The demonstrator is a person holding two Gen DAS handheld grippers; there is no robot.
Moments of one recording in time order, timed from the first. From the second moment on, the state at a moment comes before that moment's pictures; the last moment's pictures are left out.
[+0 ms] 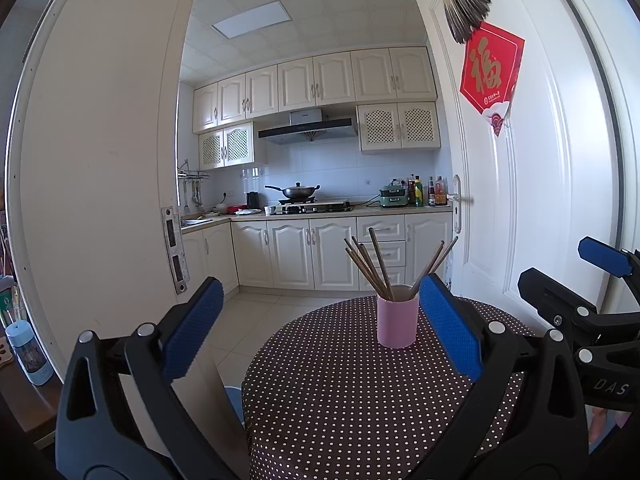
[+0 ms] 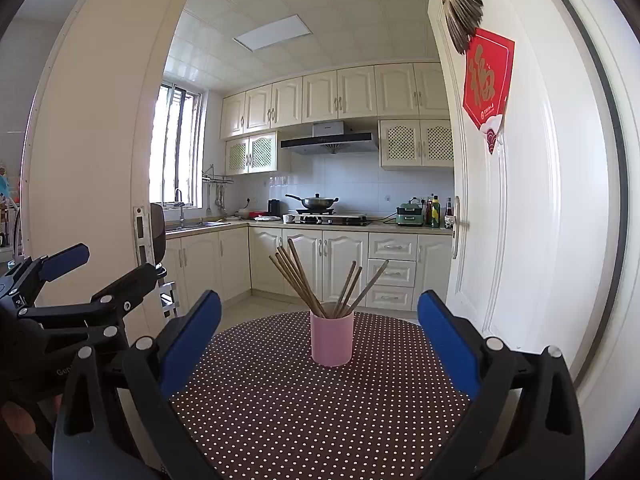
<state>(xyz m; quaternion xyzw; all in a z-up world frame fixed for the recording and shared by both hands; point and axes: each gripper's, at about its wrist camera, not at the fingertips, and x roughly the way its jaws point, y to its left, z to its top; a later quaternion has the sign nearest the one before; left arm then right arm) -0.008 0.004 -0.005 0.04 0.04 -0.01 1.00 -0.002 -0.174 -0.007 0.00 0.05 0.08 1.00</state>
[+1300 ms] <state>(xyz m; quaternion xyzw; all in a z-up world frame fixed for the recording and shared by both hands) 0.064 0.000 -0.031 0.04 0.10 -0.01 0.99 0.068 -0.181 -0.030 0.01 0.10 0.09 0.99</state>
